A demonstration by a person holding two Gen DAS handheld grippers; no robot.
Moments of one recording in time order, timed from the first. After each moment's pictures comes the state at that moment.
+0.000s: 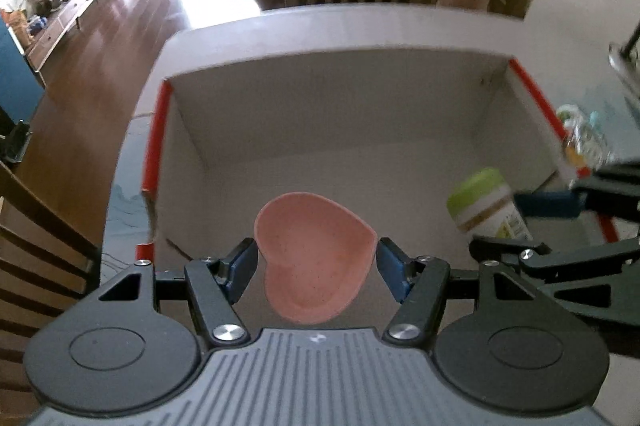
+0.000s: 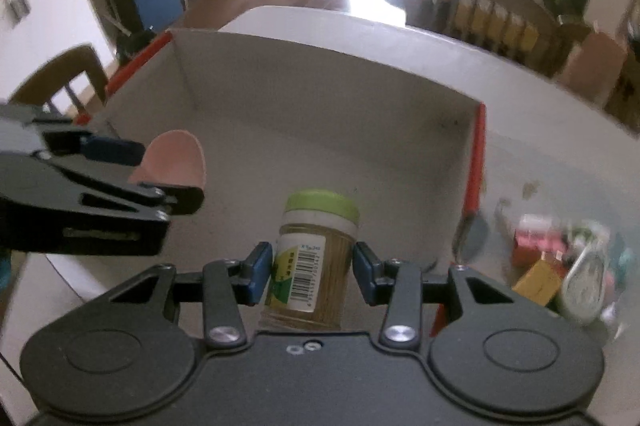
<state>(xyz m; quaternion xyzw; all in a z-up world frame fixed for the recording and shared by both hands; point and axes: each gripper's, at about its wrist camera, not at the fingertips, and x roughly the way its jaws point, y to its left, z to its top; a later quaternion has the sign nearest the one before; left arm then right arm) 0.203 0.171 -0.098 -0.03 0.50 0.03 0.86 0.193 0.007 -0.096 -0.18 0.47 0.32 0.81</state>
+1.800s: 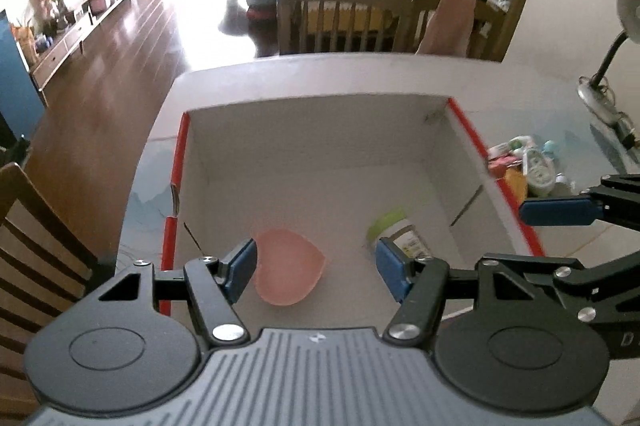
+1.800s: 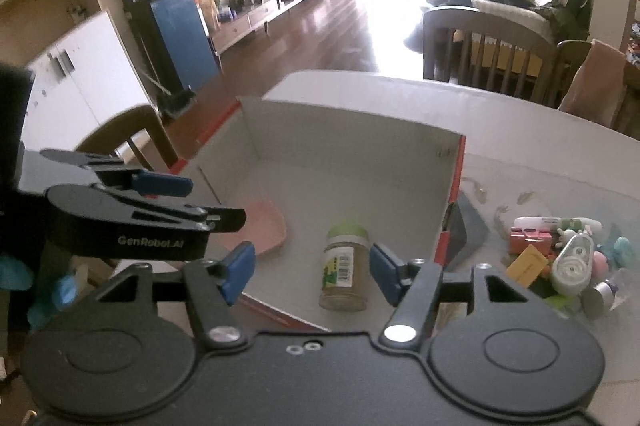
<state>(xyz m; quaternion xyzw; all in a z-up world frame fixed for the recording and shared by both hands) 0.126 0.149 -0.026 -0.05 0.43 0.03 0.90 0.144 -0.058 -0.011 -0.07 0.41 0.37 0.83</state>
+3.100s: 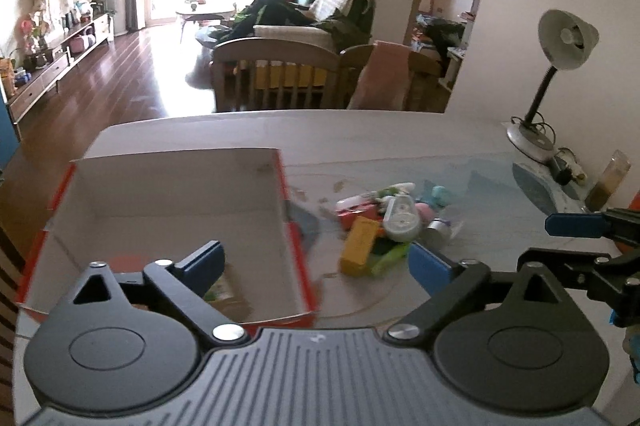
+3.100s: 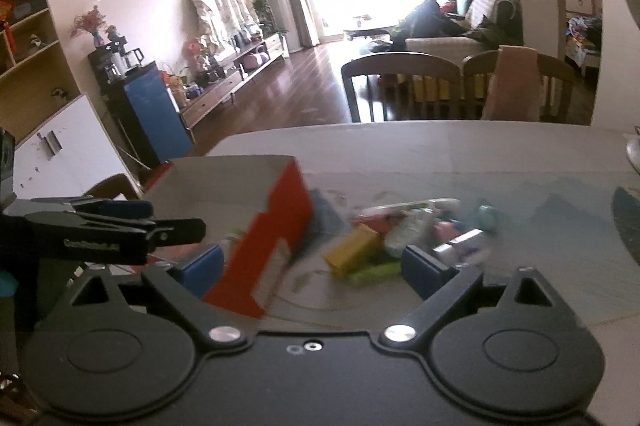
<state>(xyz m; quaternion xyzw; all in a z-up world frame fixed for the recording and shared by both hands) 0.126 -0.022 0.006 -0.06 0.35 0.00 0.93 0.150 -0.267 0.006 0.01 0.35 0.33 0.88</state>
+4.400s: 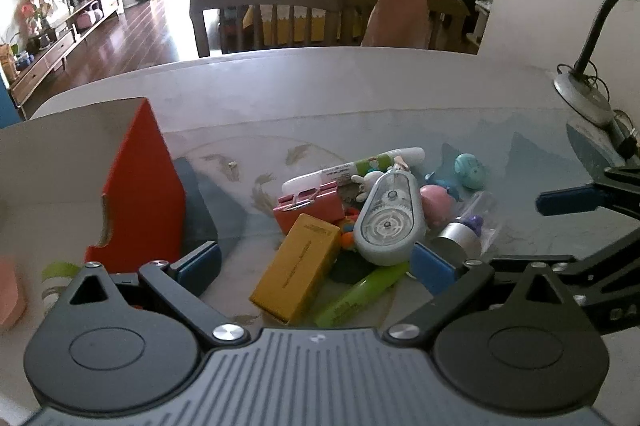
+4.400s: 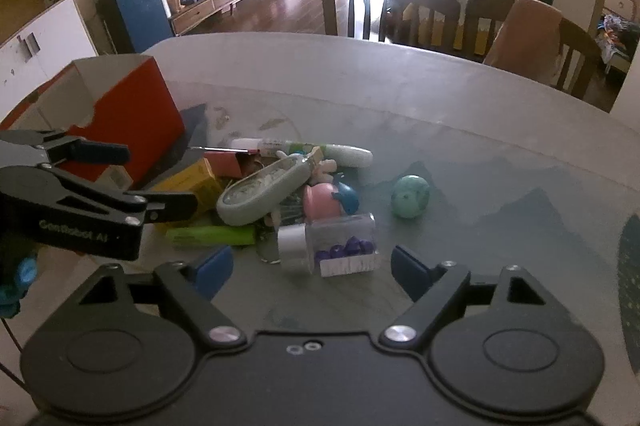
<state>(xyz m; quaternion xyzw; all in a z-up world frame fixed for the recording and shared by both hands) 0.265 -0.113 -0.110 -0.04 0.41 0.04 0.91 0.307 -0.302 -0.112 -0.11 0.42 0.36 0.82</state>
